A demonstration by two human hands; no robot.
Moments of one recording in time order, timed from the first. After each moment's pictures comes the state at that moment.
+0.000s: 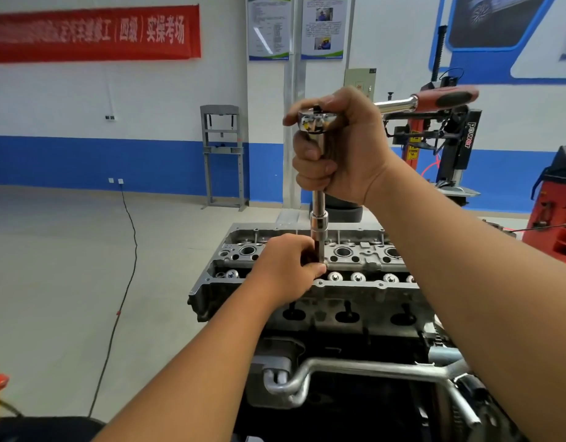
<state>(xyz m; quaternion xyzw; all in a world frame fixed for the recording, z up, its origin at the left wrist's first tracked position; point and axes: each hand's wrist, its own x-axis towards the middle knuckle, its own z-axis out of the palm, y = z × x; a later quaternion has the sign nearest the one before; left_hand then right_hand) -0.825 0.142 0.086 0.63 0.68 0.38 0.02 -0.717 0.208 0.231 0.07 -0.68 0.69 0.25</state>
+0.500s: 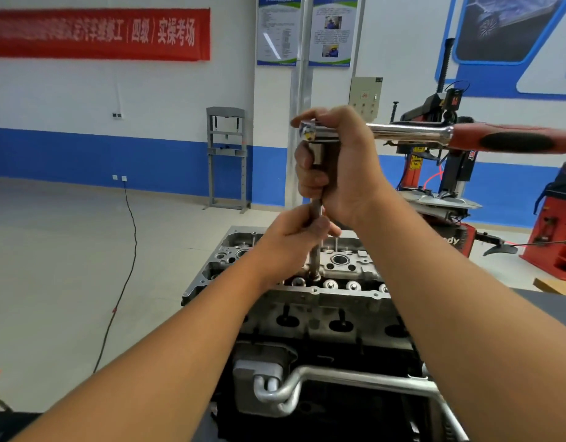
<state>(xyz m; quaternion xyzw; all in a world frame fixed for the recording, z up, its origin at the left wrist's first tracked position) -0.822 0.141 0.117 0.61 0.52 0.56 0.21 -0.724 0.201 0.214 0.01 -0.65 0.65 0.40</state>
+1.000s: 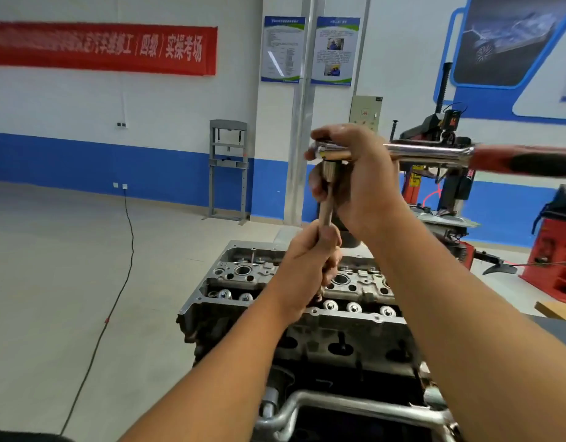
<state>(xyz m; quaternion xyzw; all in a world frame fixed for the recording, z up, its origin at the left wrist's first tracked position) -0.795 0.164 0.101 0.55 0.37 0.68 0.31 -0.717 0.210 0.217 0.03 -0.64 0.56 0.52</state>
